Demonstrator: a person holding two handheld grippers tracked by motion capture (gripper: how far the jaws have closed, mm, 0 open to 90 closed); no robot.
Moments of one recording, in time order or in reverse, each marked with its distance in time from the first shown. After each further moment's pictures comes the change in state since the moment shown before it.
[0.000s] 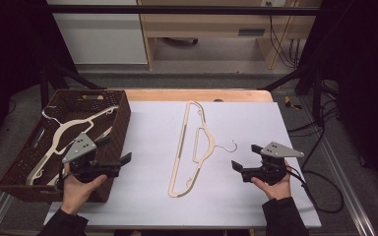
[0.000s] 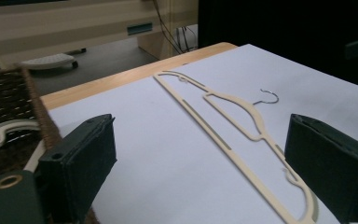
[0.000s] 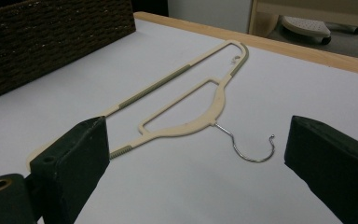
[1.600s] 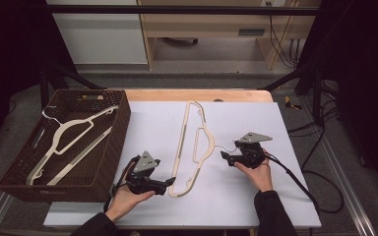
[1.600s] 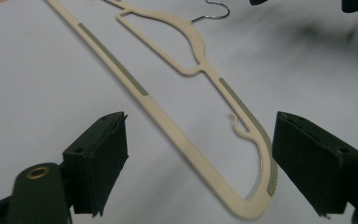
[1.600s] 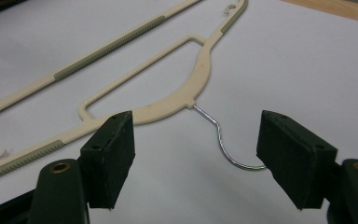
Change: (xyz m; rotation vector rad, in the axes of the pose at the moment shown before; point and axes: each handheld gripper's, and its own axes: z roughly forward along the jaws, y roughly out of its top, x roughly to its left) left arm -0.077 -0.047 0.104 0.279 -0.176 0.071; right arm -0.025 -0.012 0.084 0.177 -0.042 -0.009
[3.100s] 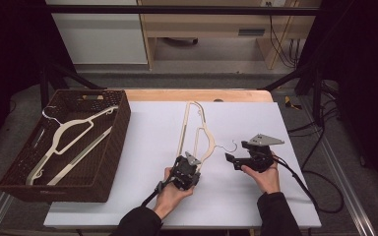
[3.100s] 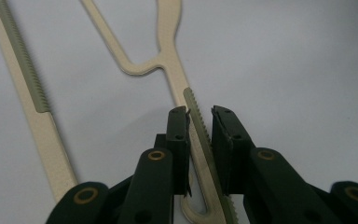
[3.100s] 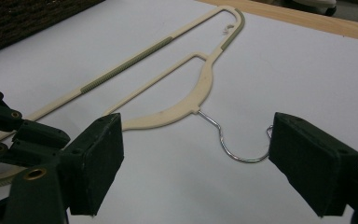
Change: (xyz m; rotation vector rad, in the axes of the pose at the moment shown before) left arm -0.054 0.030 0.100 0.243 0.121 -0.108; right arm 0.000 -0.001 -0.030 -0.067 0.028 0.014
